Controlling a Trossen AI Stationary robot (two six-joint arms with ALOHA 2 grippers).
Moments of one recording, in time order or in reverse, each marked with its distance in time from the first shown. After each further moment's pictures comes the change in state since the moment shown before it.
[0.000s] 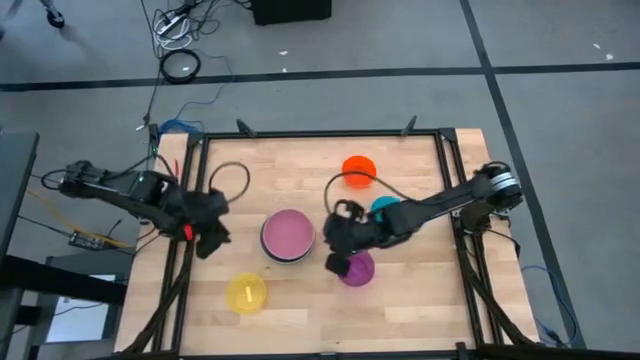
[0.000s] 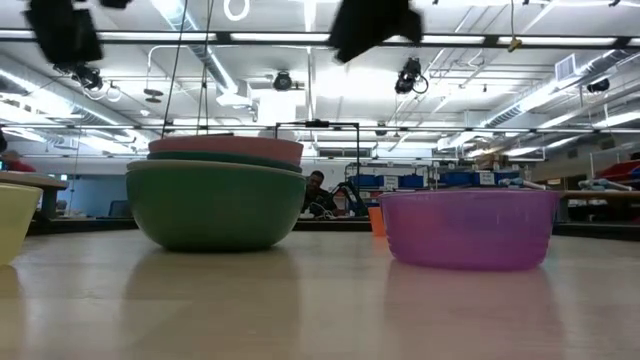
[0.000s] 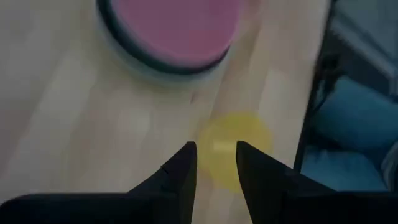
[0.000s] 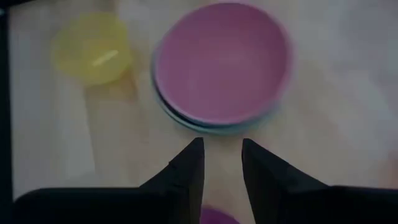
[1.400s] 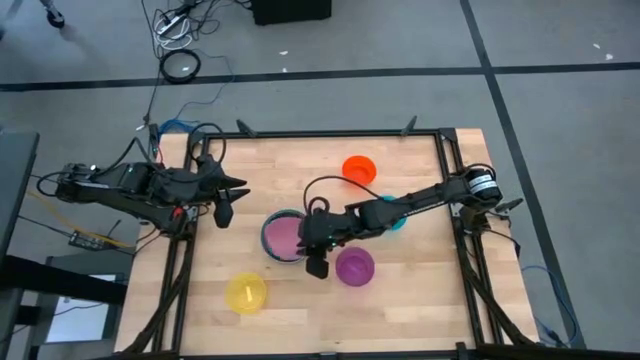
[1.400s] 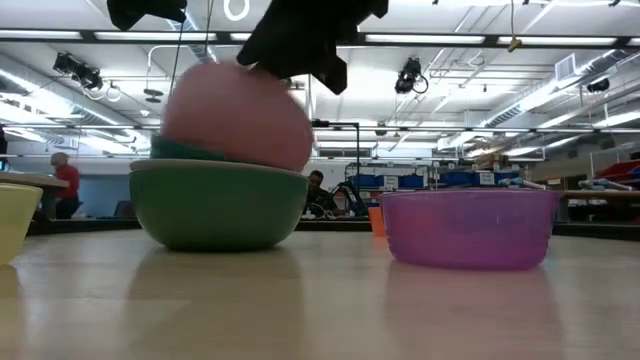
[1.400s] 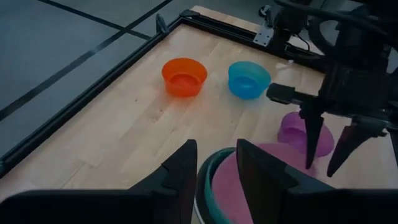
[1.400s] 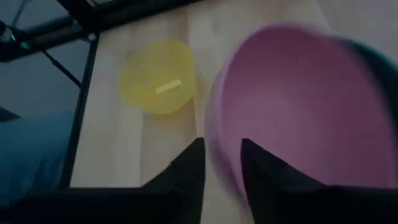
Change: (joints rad) left arm 0.076 -0.015 0.089 0.266 -0.539 0.289; right arm -0.112 0.142 -0.050 0.444 -0.342 -0.166
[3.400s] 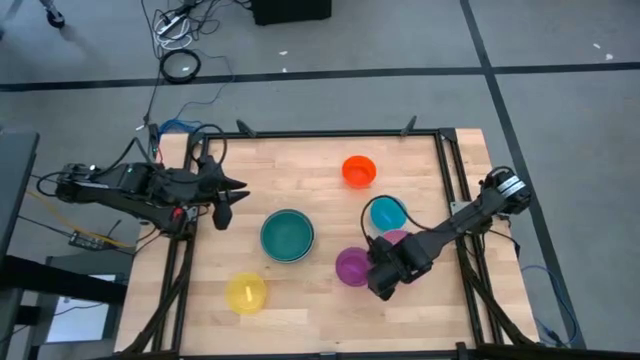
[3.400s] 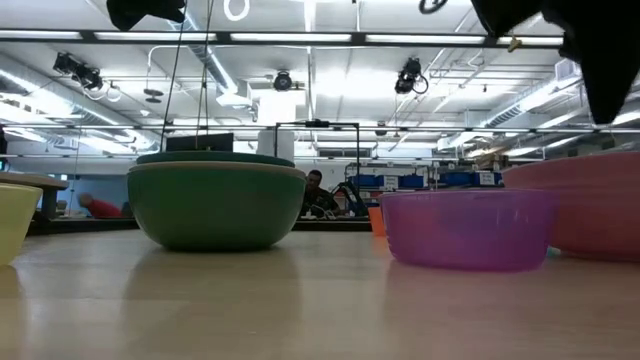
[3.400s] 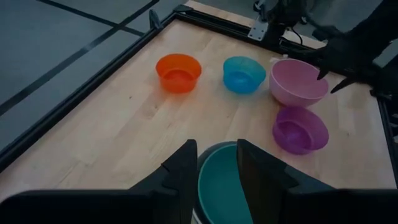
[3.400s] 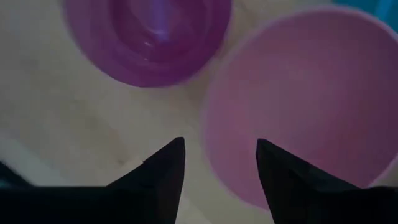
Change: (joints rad) left arm 0.000 0.000 0.000 -0.008 0.030 0.008; right arm 0.324 -0.179 -0.125 -0.905 0.045 0.859
